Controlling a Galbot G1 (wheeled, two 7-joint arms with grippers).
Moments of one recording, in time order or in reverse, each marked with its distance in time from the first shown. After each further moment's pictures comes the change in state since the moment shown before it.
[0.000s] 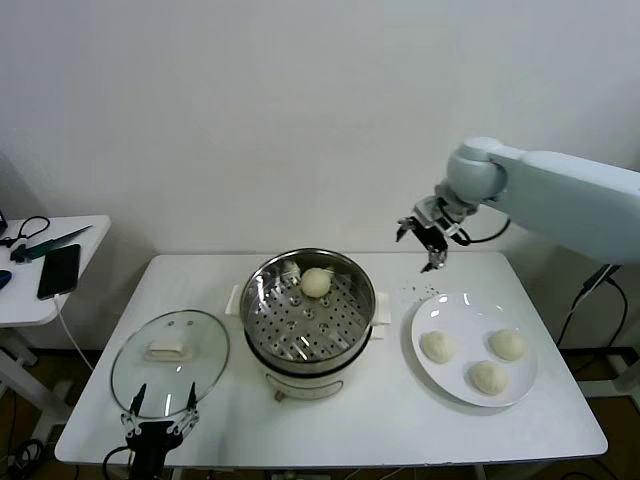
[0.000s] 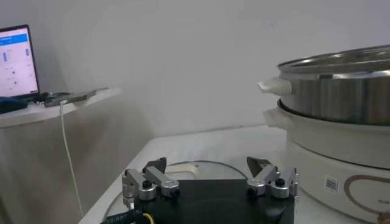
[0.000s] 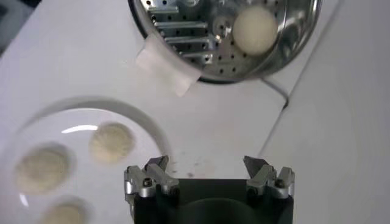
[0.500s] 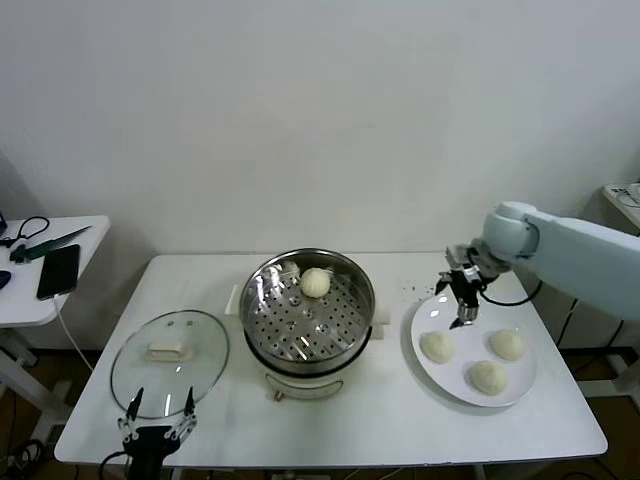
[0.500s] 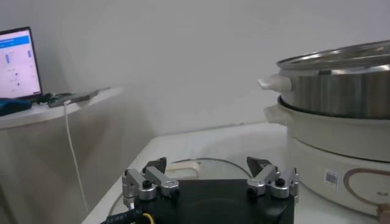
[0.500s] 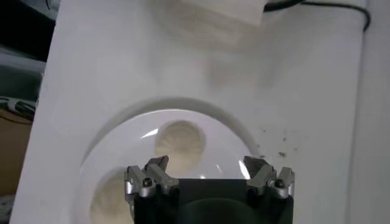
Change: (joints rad) left arm 0.021 -0.002 -0.007 -0.002 0.008 -0.010 -0.003; right arm -0.283 -0.070 0.129 -0.045 -0.012 -0.128 0.008
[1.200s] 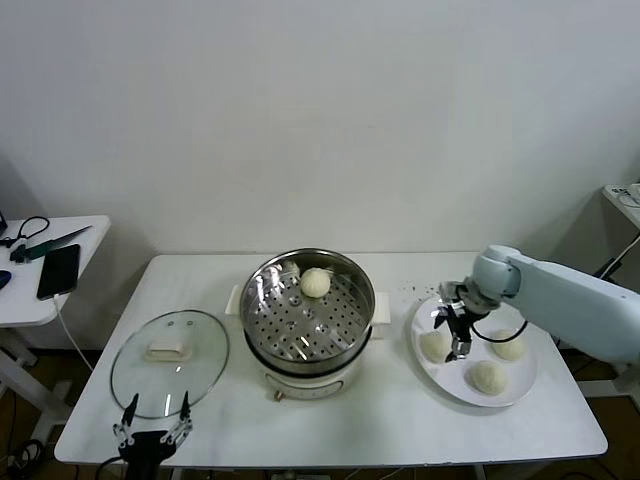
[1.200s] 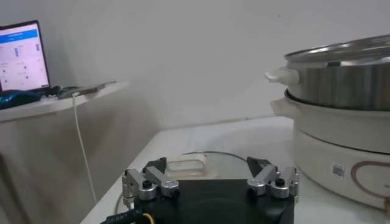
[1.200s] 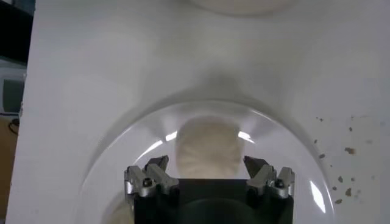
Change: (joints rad) left arm 0.007 -0.003 -0.012 0.010 -0.012 0.000 -0.009; right arm -0.228 0.054 0.147 -0.111 -0.079 -0.015 0.014
